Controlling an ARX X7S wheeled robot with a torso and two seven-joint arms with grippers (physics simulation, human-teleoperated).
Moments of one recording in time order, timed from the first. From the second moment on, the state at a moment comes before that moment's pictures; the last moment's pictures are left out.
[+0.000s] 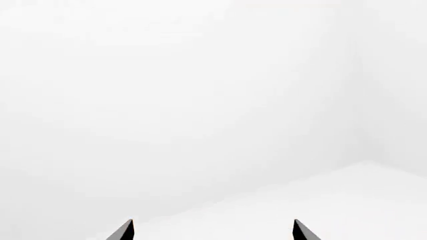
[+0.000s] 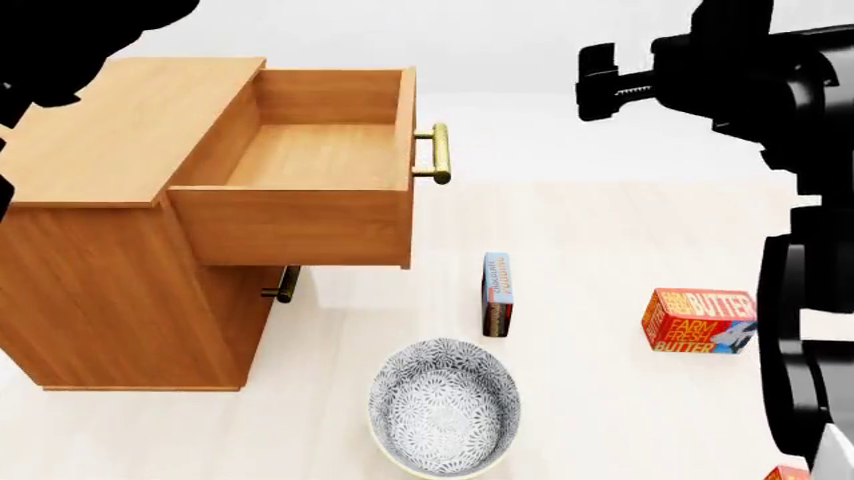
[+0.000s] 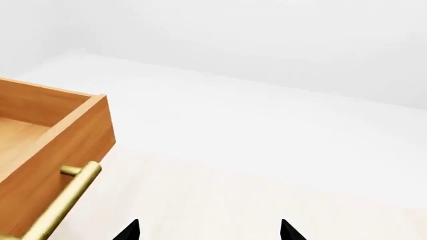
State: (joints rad) left arm -1.86 -0.39 1.12 -0.59 -1.19 -0.44 -0.24; right arm 1.51 0.31 -0.27 0.50 0.21 1.20 -0.30
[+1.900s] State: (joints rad) left arm -1.86 -0.45 1.13 -0.57 -1.07 -0.36 -0.31; right arm 1.41 0.01 -0.09 1.31 0.04 0.75 -0.29
